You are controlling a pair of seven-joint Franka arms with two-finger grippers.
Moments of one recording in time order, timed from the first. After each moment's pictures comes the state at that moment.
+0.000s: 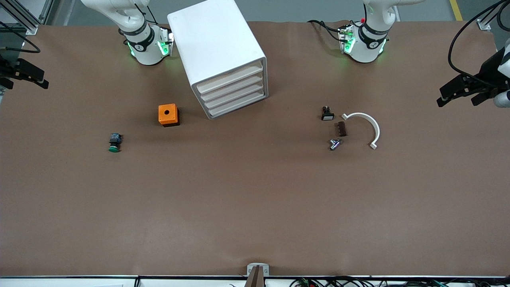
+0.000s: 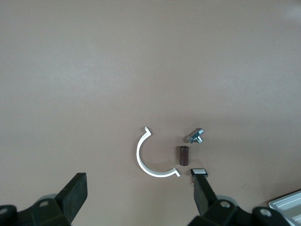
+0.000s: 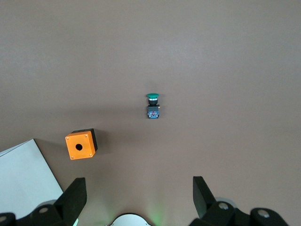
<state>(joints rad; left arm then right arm) 0.06 -0.08 -0.06 -1.67 -0.06 1.64 -0.06 0.02 -0.15 -0.14 -1.72 -0.04 1.49 -0.12</state>
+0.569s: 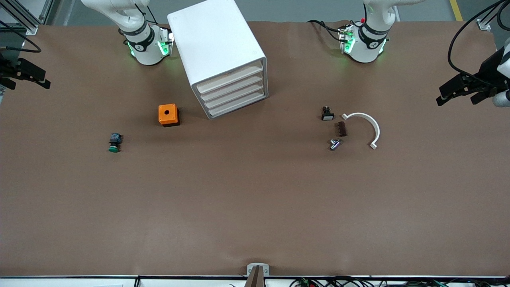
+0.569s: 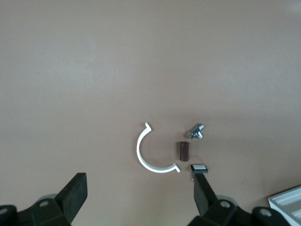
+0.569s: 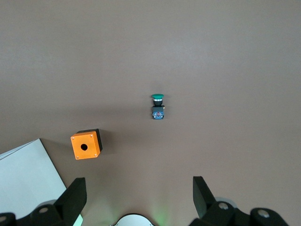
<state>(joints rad) 0.06 -0.08 -0.06 -1.67 -0.06 1.61 -0.06 0.02 -0.15 -0.14 -1.72 -0.02 1.49 -0.12</state>
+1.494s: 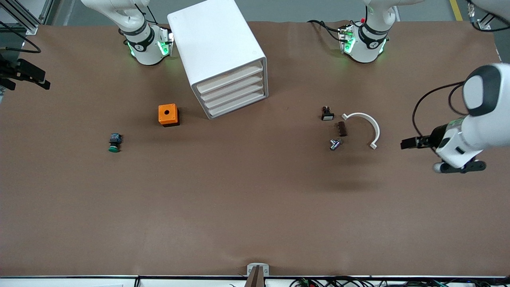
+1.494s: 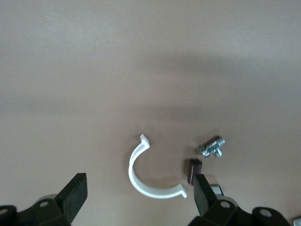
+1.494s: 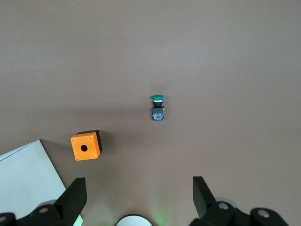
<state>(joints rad) 0.06 0.32 -0.08 -1.67 -0.06 1.80 -0.09 0.02 -0.15 -0.14 -1.71 -0.02 1.50 -0.12</state>
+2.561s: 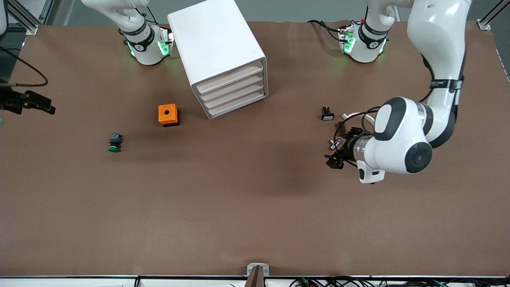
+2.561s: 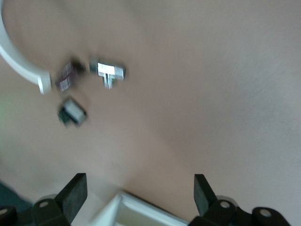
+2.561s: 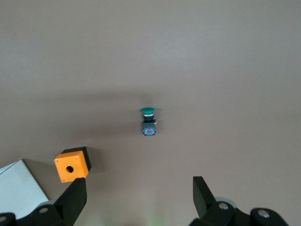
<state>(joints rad) -0.23 0.56 -0.09 -1.46 -0.38 1.69 -1.27 -0.02 0.06 -0.15 -1.64 -0.02 1.57 -0.12</state>
